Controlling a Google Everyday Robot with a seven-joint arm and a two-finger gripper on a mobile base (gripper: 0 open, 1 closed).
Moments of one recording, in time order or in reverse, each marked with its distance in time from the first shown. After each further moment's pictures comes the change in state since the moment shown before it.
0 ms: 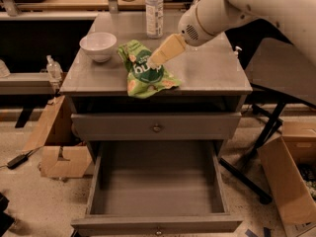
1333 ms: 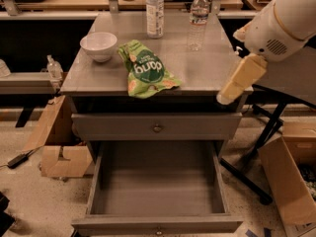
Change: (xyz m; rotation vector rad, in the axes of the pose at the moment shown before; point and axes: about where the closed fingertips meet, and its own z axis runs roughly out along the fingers) arm 0.109 0.034 -0.149 -0.055 0.256 -0.268
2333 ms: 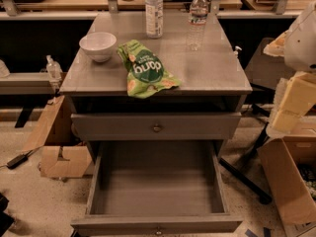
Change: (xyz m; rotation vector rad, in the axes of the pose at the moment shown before) arm 0.051 0.064 -0.065 -0.076 0.254 -0.085
